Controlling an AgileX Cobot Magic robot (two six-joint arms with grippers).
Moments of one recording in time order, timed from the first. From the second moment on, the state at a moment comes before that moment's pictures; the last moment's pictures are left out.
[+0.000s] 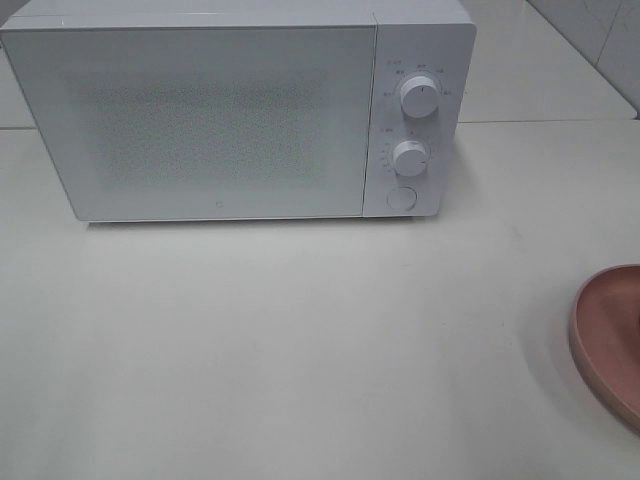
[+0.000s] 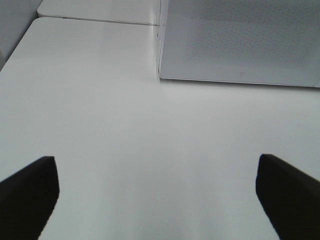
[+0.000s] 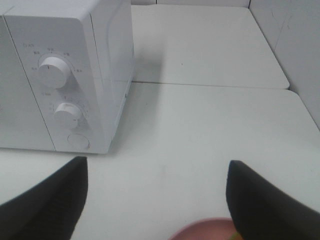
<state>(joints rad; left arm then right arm) 0.01 0.00 -0.52 -0.10 1.08 0.01 0.10 0.64 -0.37 -0.14 0.10 0.14</state>
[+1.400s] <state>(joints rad) 0.01 0.00 -0.52 -0.10 1.08 0.01 0.44 1.25 -0.25 0.58 -0.83 -0.39</state>
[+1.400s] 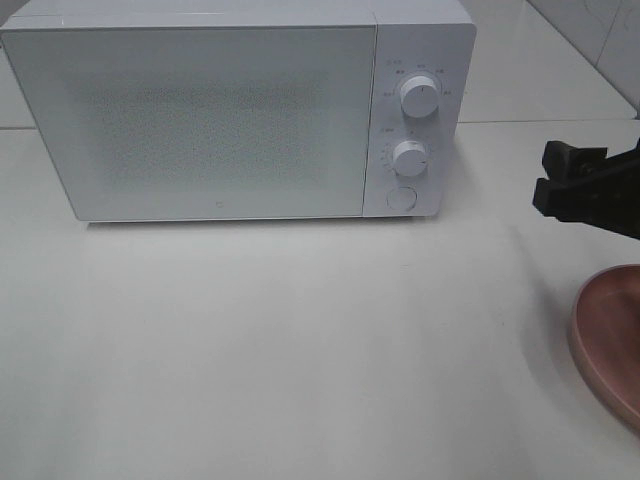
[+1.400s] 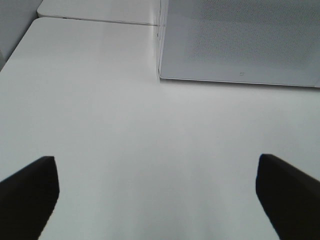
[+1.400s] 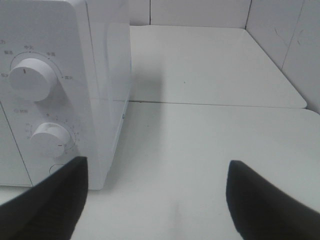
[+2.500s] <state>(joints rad) 0.01 0.00 -0.52 -0.10 1.08 0.01 0.87 1.66 -0.42 0.94 -1.10 -0.46</state>
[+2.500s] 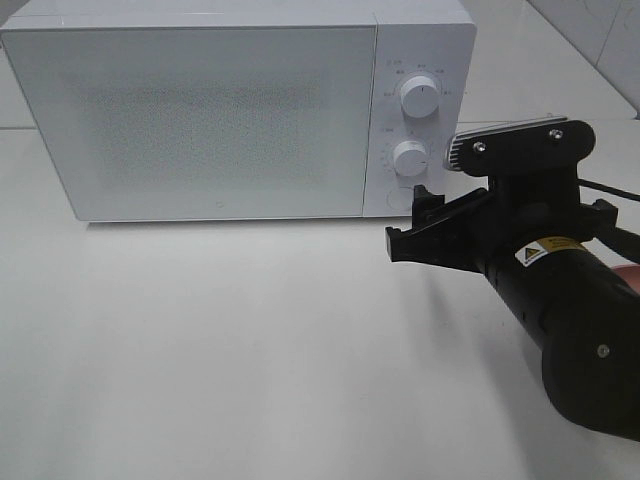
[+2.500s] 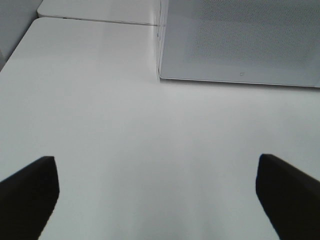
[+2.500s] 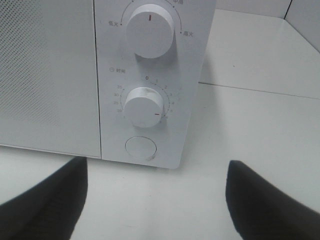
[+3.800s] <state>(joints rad) 0.01 0.00 -0.52 -0.10 1.08 0.01 0.87 1.66 -0.43 0.94 -1.00 0.80</state>
